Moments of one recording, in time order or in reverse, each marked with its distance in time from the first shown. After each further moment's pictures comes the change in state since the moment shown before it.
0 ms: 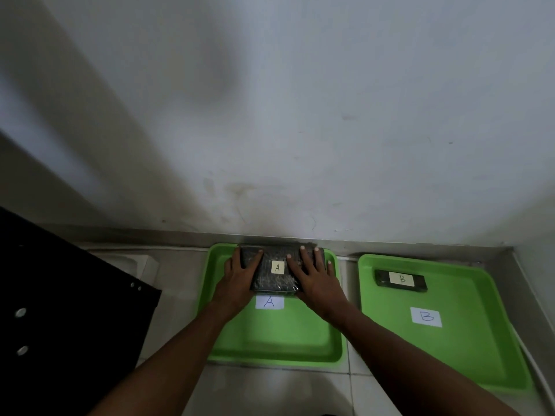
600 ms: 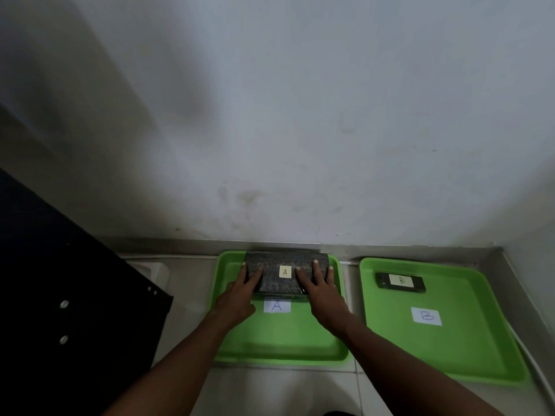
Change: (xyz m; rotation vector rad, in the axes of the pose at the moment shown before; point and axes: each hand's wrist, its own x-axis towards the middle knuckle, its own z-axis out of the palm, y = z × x) left_hand -0.037 -0.014 -0.017 0.002 -0.154 0.035; right_hand -0.028 -0.021 0.005 0.170 0.014 0.154
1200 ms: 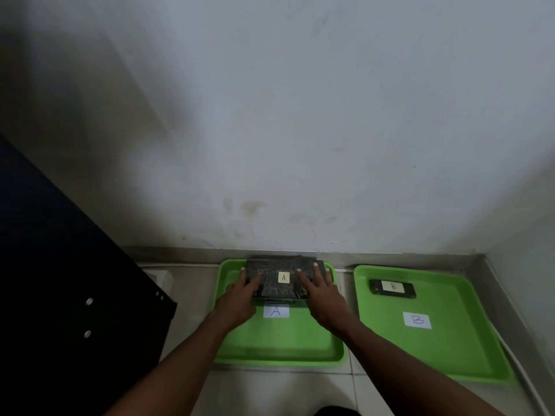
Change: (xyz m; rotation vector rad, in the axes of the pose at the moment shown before) left_hand -0.029 0.015 -0.027 0.024 0.001 -0.004; right_hand -0.022 -0.017 -0.035 -0.031 0.008 0.023
